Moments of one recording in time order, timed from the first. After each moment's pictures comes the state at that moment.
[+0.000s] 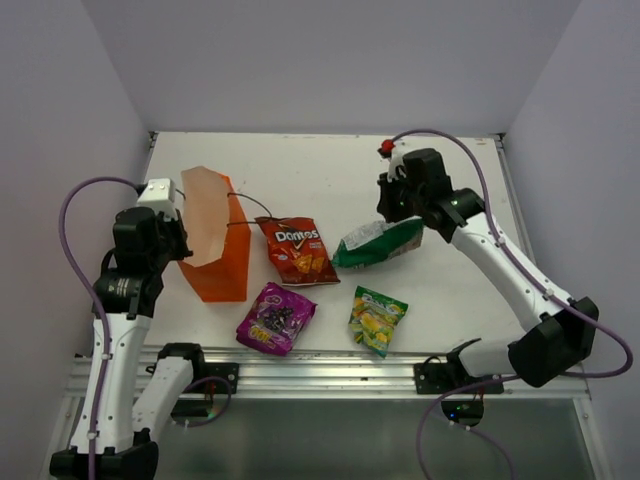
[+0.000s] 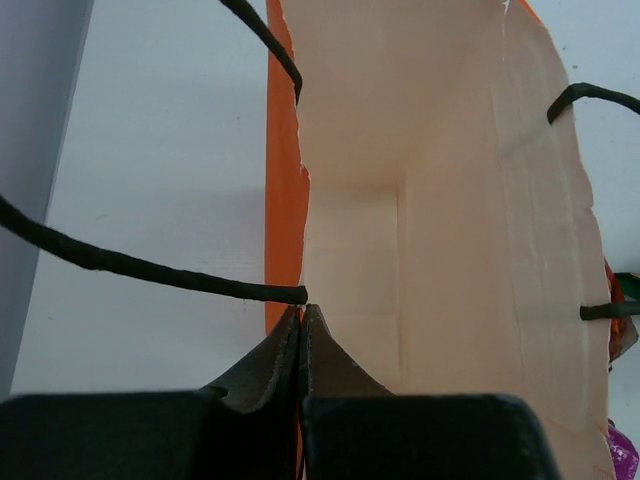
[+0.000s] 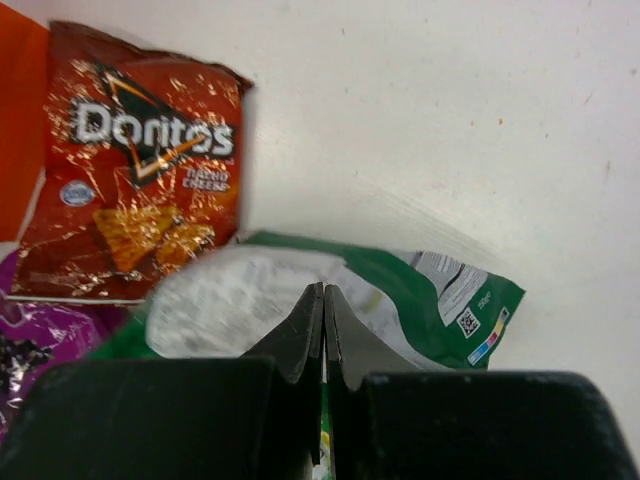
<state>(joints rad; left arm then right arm) -0.01 0.74 0.97 -0.74 -0.04 -0.09 0.47 1.35 1.28 -0.63 -0.04 0.11</state>
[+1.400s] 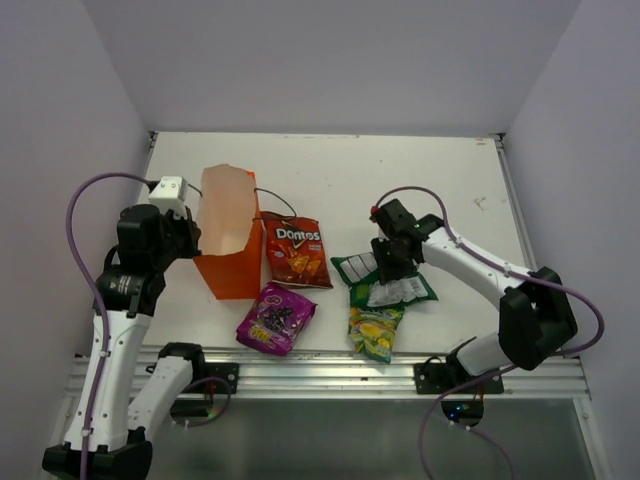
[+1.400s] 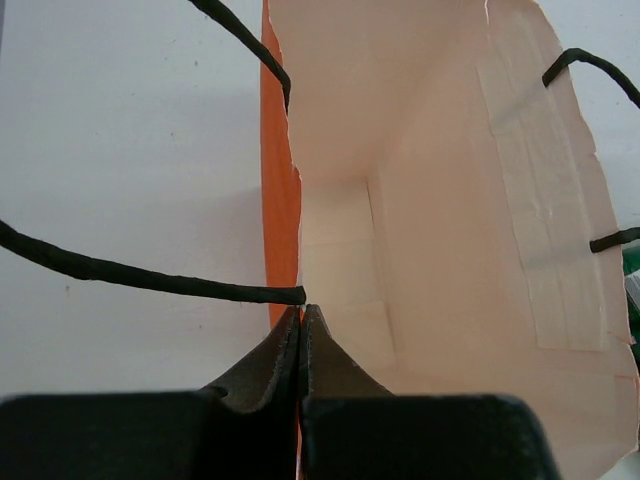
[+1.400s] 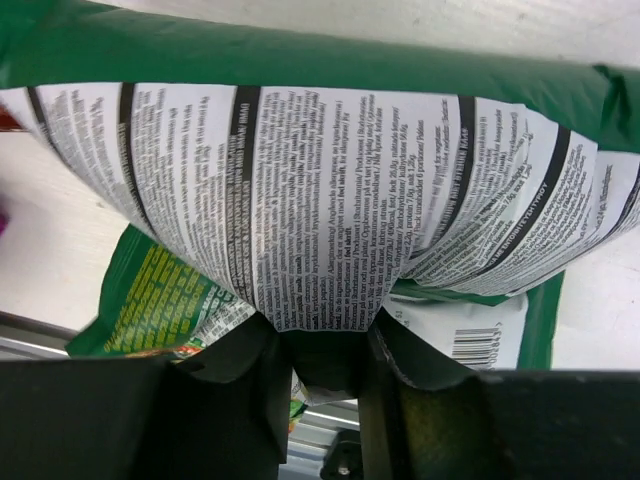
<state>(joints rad) -0.07 0.75 0.98 -0.72 0.06 -0.09 0.57 1.48 1.01 -0.82 0.03 0.32</state>
